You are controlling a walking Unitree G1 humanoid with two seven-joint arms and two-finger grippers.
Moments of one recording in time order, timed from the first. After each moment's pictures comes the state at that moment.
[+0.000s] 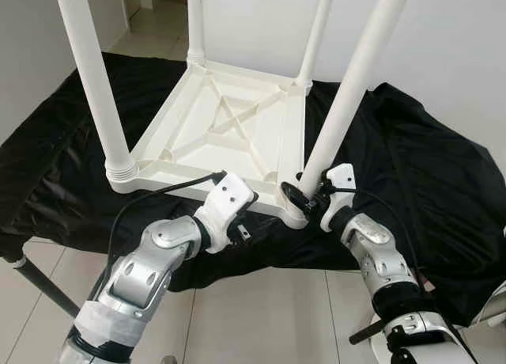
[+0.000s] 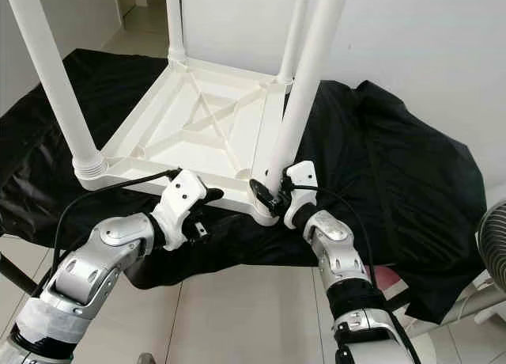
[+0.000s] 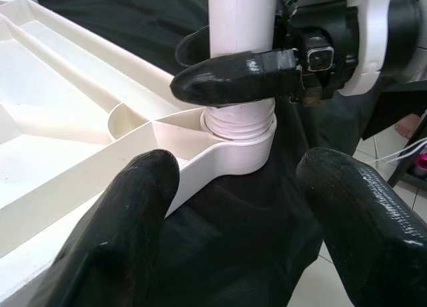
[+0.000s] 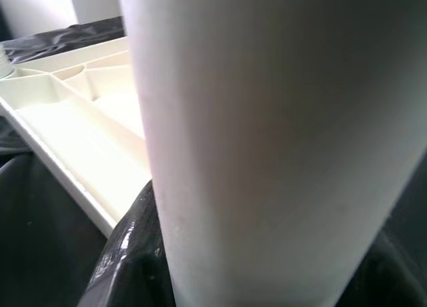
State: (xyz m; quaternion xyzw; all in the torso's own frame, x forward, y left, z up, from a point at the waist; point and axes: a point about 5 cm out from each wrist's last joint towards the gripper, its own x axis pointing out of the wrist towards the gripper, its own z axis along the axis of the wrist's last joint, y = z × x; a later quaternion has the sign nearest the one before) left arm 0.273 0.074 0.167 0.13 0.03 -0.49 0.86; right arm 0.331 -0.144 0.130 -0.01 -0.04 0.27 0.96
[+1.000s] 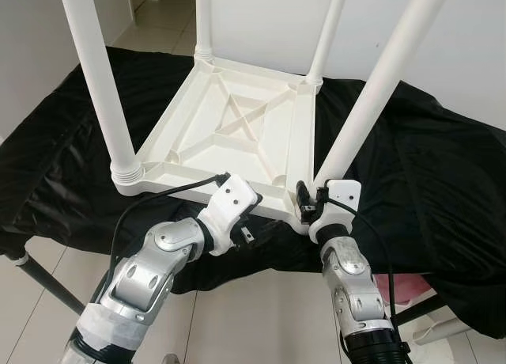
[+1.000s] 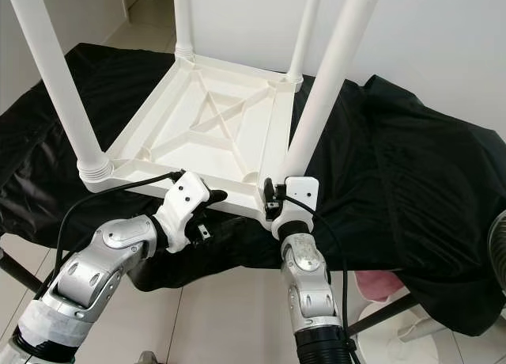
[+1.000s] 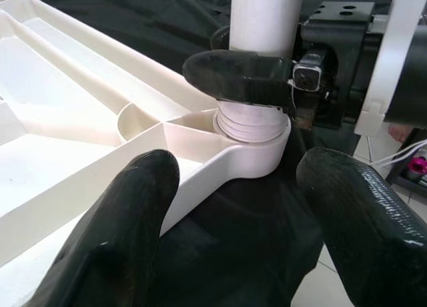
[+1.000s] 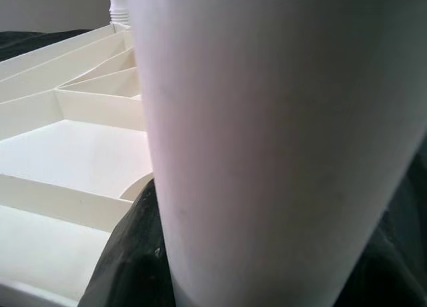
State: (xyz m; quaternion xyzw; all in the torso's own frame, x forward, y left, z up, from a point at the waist) left arm 0.269 0.068 0.167 0.12 0.03 -0.50 0.86; right arm 0.293 -0.121 0.132 0.04 -0.05 0.02 1.00
